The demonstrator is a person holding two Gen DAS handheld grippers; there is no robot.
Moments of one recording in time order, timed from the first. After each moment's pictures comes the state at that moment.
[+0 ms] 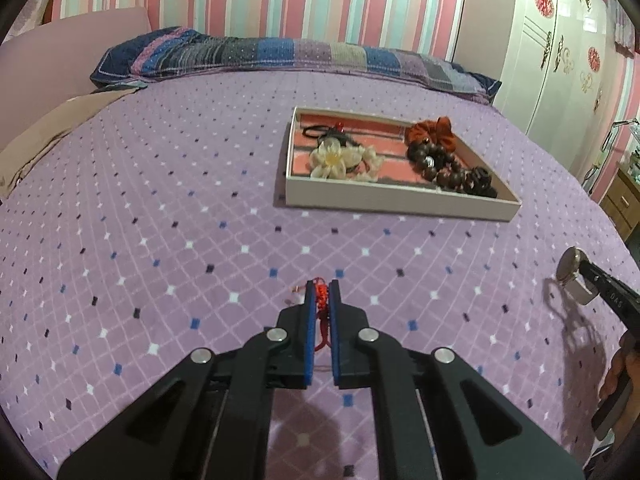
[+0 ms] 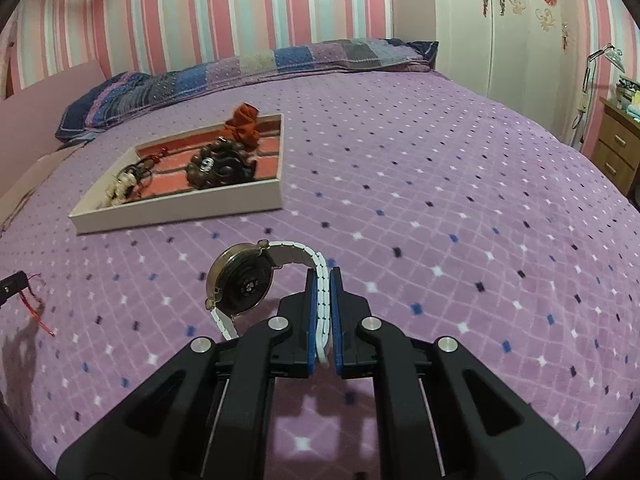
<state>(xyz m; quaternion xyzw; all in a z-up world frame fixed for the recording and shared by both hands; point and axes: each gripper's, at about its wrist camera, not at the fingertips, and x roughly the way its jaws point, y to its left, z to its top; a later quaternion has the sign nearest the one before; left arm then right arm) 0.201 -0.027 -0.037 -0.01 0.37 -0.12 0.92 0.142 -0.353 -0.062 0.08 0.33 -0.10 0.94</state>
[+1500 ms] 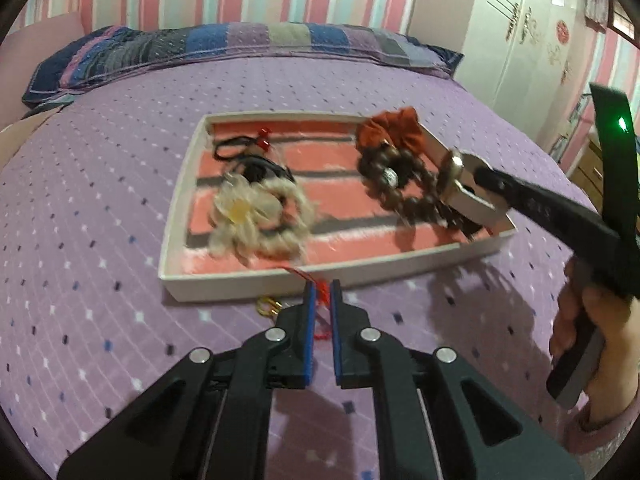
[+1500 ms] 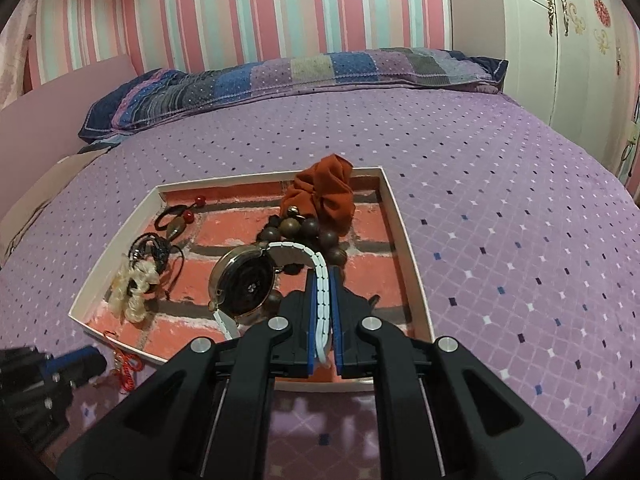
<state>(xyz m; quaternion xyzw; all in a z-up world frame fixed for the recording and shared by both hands) 0.312 -0.098 -0.049 0.02 0.41 -0.21 0.89 0.328 -0.305 -0.042 0.06 0.32 -0.04 0.94</state>
